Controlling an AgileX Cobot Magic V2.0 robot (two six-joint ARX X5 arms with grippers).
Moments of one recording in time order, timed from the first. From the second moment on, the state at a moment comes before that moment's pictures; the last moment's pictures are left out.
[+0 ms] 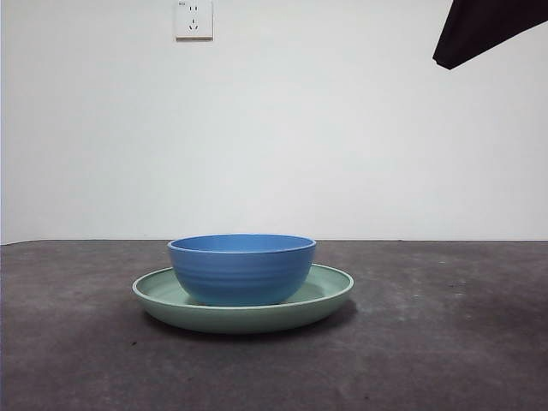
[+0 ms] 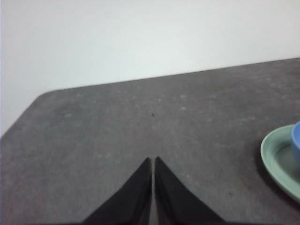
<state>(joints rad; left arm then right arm) 0.05 0.03 0.09 -0.12 0.18 0.12 0.66 0.95 0.95 -0.87 -0.31 0.13</state>
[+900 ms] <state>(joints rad) 0.05 0.00 0.03 -0.17 0.18 0.09 0.66 0.95 0.95 -0.87 -0.31 0.13</state>
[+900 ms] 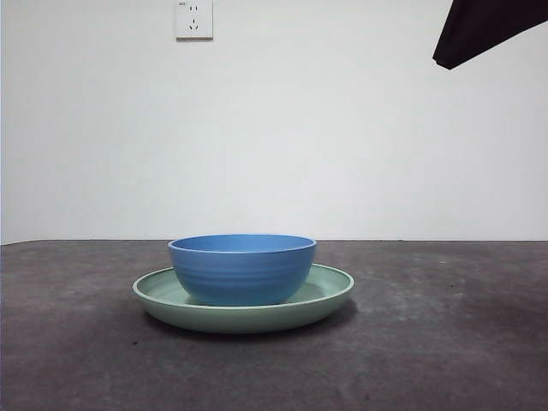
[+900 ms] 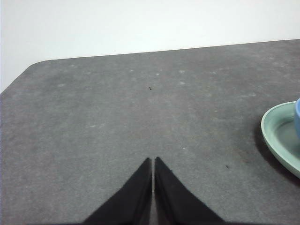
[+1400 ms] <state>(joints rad) 0.05 0.00 0.03 -0.17 0.18 0.09 0.63 0.93 0.95 -0.86 -0.28 0.10</state>
